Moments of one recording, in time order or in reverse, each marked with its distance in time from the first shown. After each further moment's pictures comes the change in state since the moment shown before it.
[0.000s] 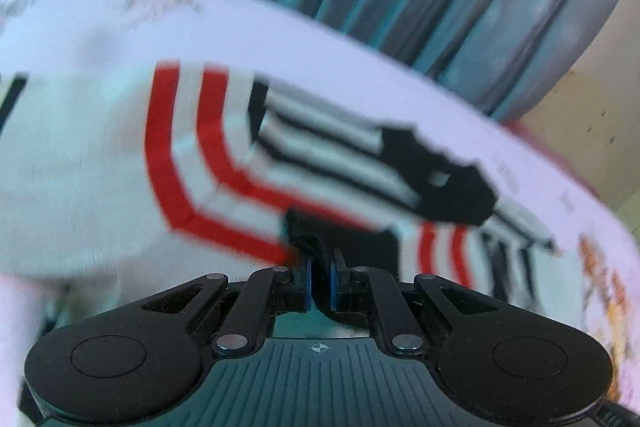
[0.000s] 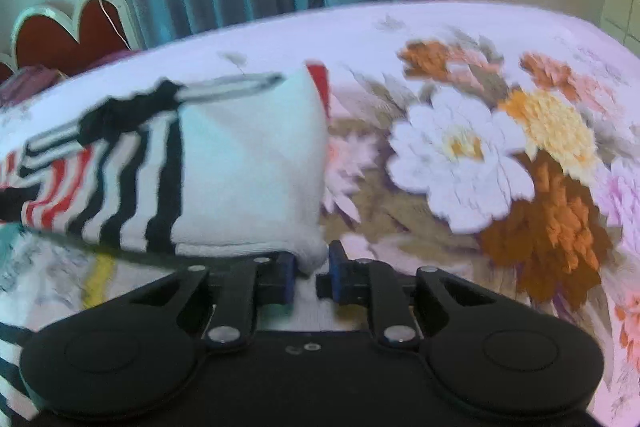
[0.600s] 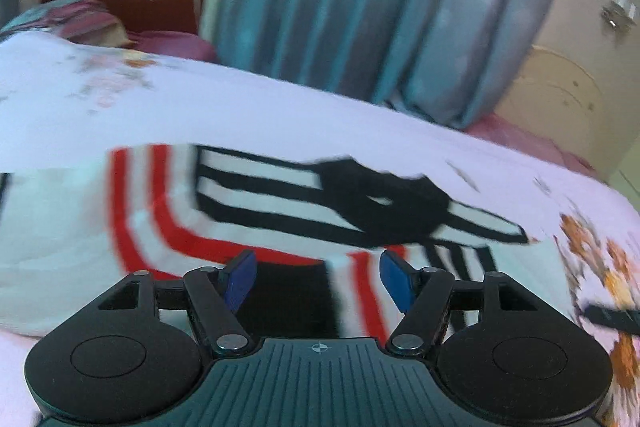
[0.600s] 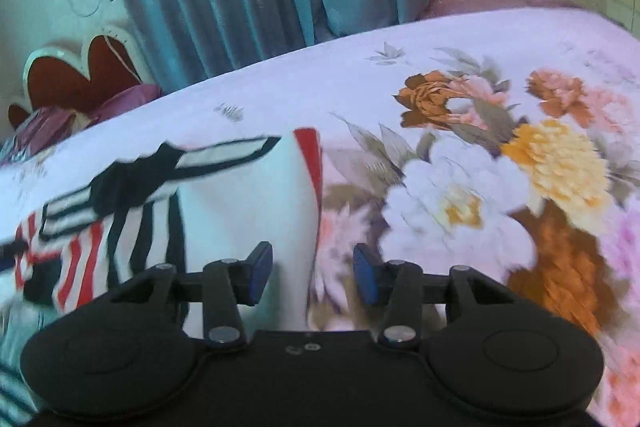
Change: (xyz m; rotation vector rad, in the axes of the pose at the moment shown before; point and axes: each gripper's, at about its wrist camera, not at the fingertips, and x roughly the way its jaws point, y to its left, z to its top) left arm -0.024 -0.054 0.012 0.197 -0.110 -0.028; right arm 0.009 -0.025 0.065 0.082 -0.024 0.096
